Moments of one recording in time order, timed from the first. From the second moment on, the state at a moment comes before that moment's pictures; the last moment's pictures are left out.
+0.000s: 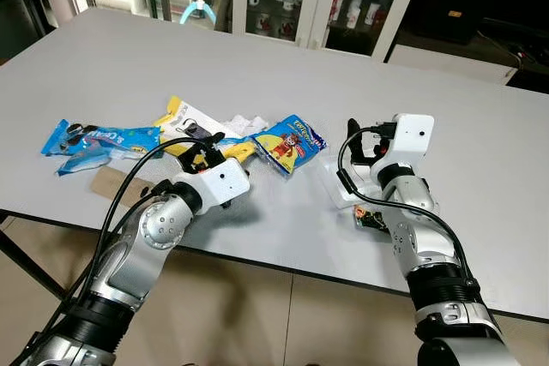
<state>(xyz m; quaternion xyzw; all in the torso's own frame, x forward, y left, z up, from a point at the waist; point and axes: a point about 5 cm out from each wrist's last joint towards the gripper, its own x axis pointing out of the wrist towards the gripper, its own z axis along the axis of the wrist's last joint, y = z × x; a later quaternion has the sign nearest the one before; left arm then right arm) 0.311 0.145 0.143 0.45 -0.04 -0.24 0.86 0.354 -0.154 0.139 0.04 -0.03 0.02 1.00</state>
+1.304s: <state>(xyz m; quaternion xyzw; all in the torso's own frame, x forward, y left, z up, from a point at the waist) 0.332 0.159 0.120 0.61 0.01 -0.20 0.77 0.354 -0.151 0.135 0.05 -0.02 0.03 1.00</state>
